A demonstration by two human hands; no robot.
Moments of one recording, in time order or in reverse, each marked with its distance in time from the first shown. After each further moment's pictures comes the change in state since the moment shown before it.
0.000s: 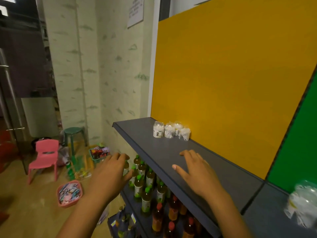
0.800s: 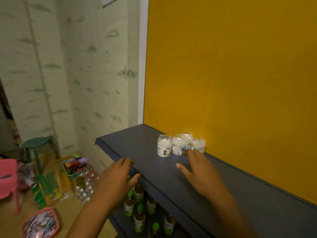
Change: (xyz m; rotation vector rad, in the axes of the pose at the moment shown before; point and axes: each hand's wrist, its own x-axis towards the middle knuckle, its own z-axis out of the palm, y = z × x) left_hand 0.209 -0.111 0.107 -0.188 -0.135 0.156; right_hand 0.201 -0.004 0.106 -0.019 0.055 0.219
